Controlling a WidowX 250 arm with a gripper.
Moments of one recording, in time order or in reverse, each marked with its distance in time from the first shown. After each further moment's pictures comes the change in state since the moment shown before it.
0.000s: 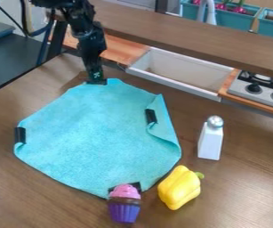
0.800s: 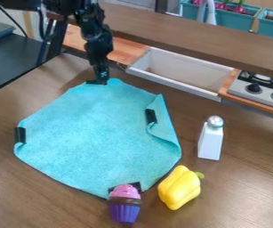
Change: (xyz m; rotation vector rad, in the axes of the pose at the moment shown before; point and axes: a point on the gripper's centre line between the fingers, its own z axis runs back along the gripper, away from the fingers) arm 0.013 0.017 -0.023 0.043 0.025 0.006
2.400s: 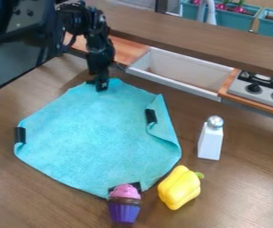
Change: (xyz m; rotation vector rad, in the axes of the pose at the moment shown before) arm -0.006 0.009 -0.044 0.012 0.092 0.007
